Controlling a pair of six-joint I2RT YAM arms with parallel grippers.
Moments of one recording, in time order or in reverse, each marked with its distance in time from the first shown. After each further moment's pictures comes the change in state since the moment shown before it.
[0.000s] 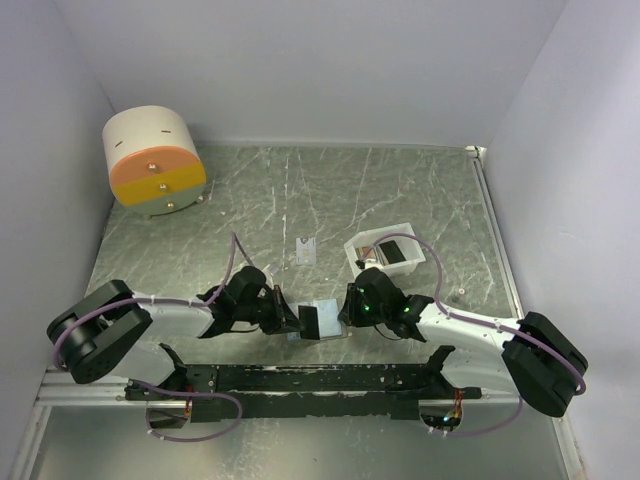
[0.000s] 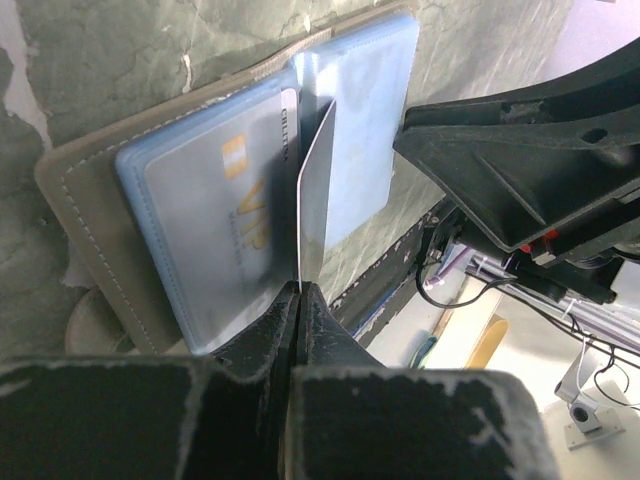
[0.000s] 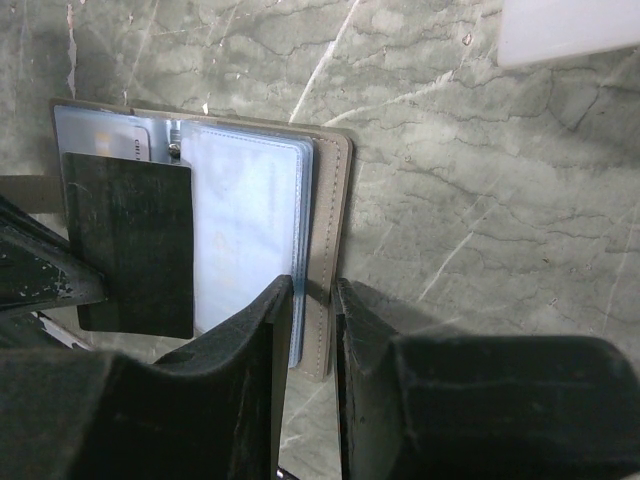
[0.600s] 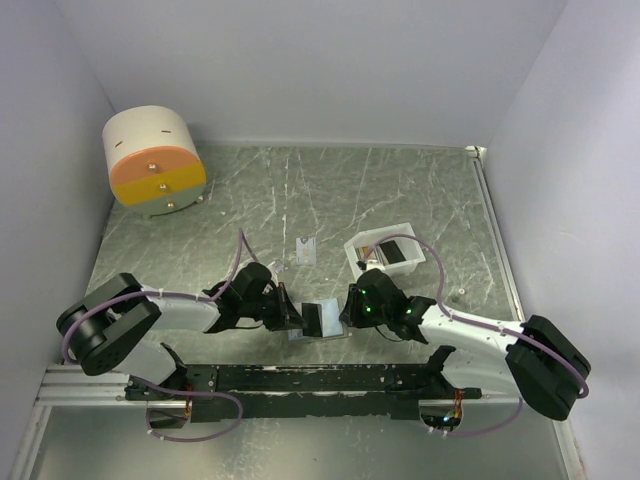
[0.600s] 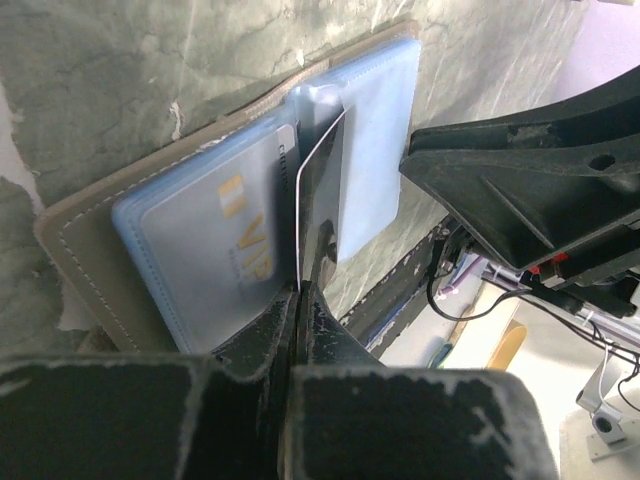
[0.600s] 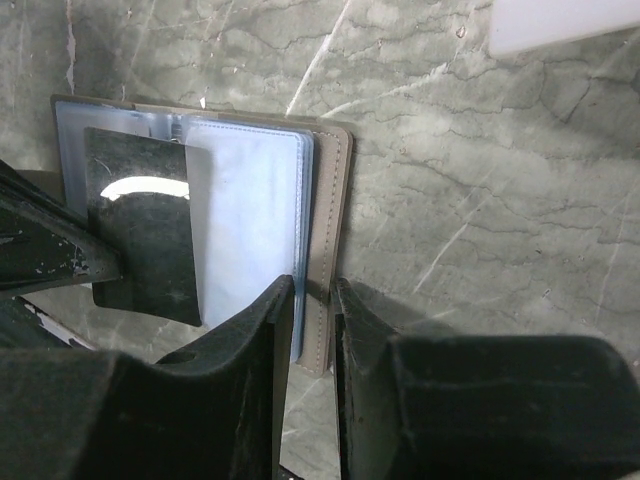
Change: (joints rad) left arm 0.000 0.070 0.054 -0.006 -0.012 0.048; right arm 0.001 -0.024 -0.011 -0.006 -0.001 -0.003
